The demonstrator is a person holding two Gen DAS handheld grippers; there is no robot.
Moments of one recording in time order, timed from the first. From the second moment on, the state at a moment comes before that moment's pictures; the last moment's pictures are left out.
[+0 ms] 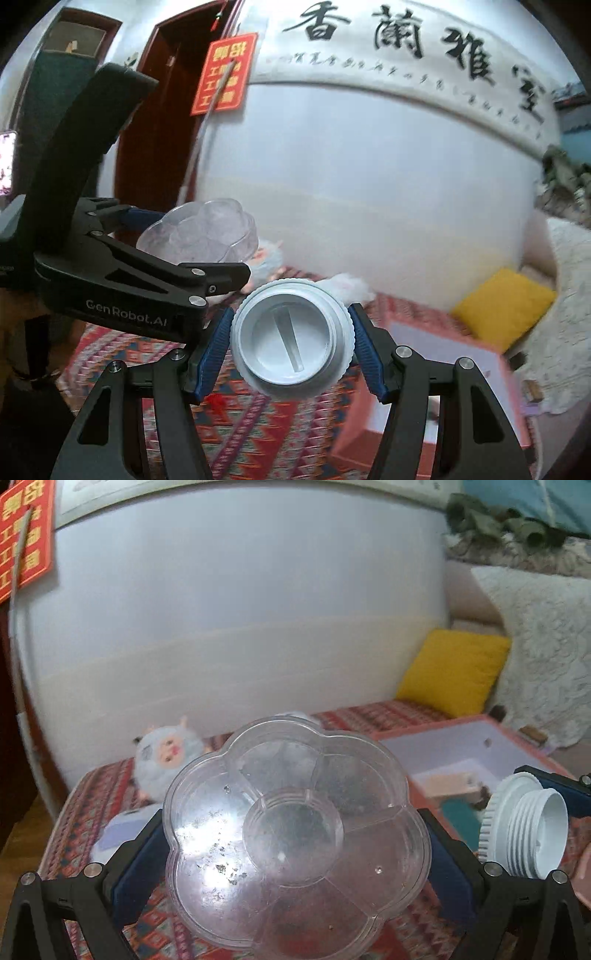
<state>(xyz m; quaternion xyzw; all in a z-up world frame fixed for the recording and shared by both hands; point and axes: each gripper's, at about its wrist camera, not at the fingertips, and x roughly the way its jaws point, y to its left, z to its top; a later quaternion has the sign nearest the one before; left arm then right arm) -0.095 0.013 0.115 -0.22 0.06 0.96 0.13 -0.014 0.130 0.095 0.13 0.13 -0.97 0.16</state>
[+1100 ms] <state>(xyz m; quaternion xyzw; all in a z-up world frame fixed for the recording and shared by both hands) -0.227 0.253 0.041 -0.32 0.04 0.90 0.29 -0.135 0.370 0.016 0.25 0.02 -0.96 -0.10</state>
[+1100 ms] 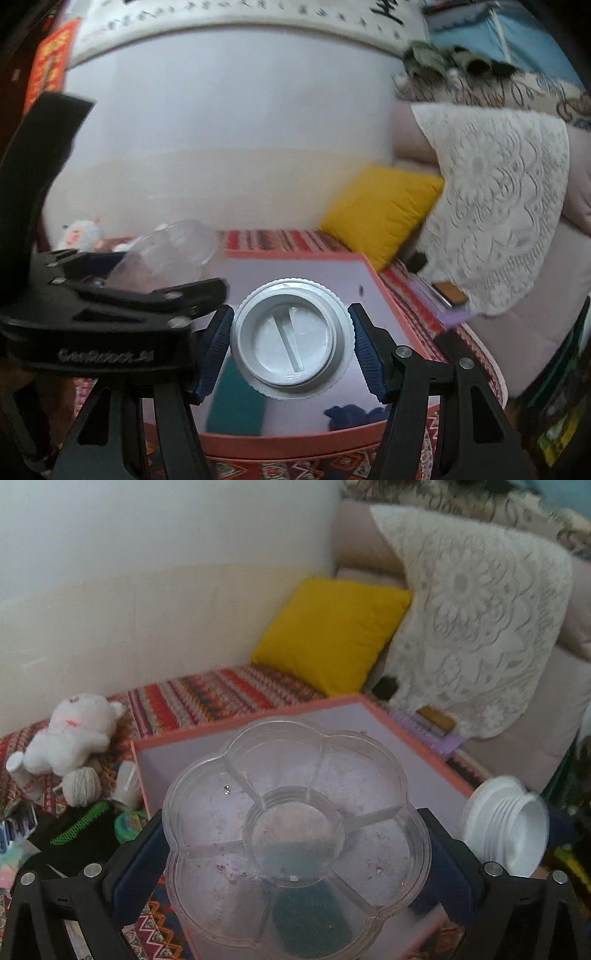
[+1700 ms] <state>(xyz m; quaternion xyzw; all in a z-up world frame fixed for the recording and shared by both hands) -0.268 0.275 -0.001 -0.38 0.04 0.88 0.27 -0.181 0.392 -0.019 0.32 0.03 -0.94 -0.13</state>
